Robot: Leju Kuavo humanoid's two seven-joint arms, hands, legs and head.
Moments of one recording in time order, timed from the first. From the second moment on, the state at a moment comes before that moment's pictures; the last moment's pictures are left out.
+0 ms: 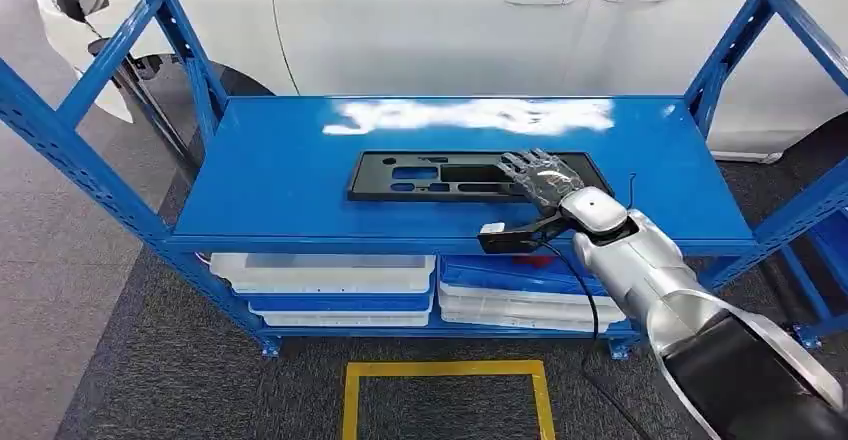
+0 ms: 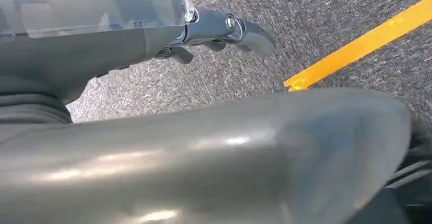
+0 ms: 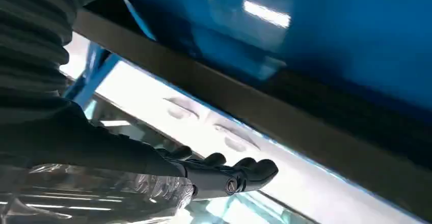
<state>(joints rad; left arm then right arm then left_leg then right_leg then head) -0.12 -0.19 0.94 -0.20 -1.32 0.02 -0.15 -1.01 -0.13 0.79 -0.36 1.12 -0.09 -0.14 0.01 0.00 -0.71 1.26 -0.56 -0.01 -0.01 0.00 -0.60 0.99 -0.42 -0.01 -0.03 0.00</state>
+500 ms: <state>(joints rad) -0.14 -0.19 0.94 -0.20 -1.33 0.02 -0.15 -1.02 -0.12 0.80 -0.31 1.13 -0.04 -0.06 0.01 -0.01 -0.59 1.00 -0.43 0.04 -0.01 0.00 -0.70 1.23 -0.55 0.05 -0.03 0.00</state>
